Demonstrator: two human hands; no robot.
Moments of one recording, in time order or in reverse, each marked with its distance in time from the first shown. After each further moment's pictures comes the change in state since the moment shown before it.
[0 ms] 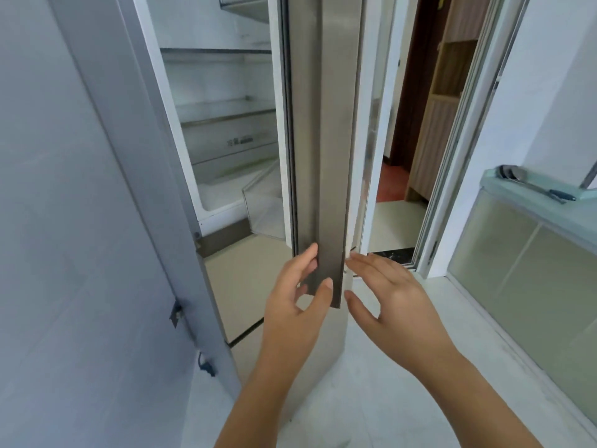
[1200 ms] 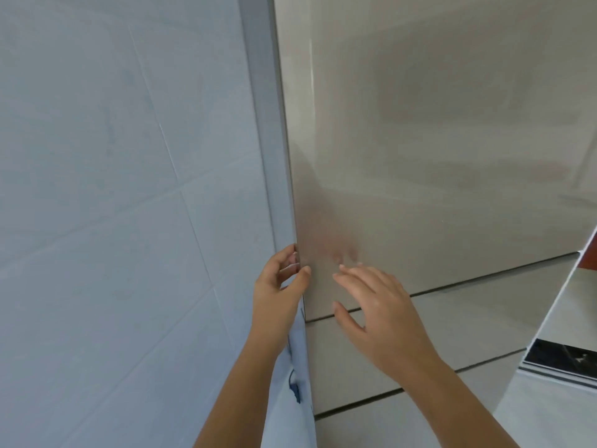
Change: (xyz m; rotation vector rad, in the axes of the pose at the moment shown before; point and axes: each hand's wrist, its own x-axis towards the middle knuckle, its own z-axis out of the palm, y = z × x) left_hand 0.139 -0.053 -0.137 0.045 0.587 -0.121; right_hand 0.175 -0.051 0.157 0.348 -0.014 -0.404
